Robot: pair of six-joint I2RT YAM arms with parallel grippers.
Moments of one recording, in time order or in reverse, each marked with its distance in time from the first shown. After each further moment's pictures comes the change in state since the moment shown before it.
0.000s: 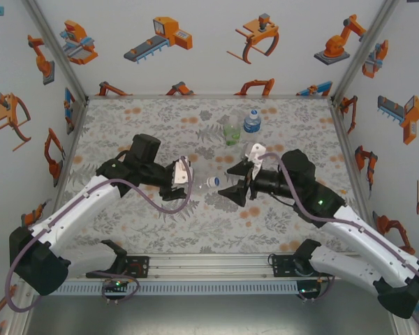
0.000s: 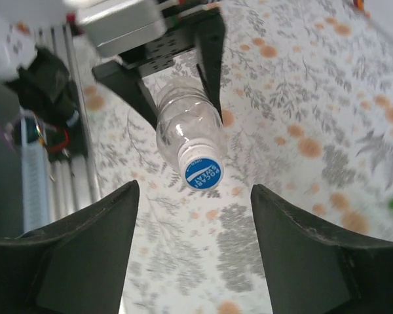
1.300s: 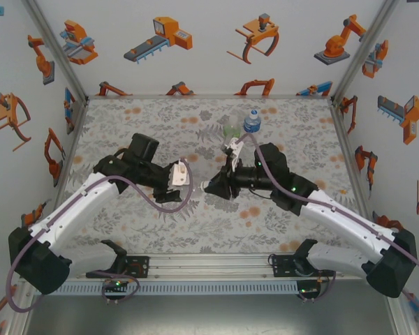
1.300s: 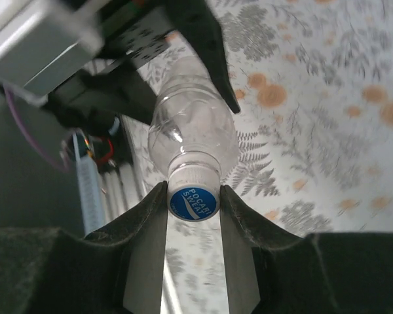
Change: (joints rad) left arm 0.020 0.006 0.042 -0.150 -0.072 0.057; right arm 0.028 0.217 -0.016 0.141 0.027 0.433
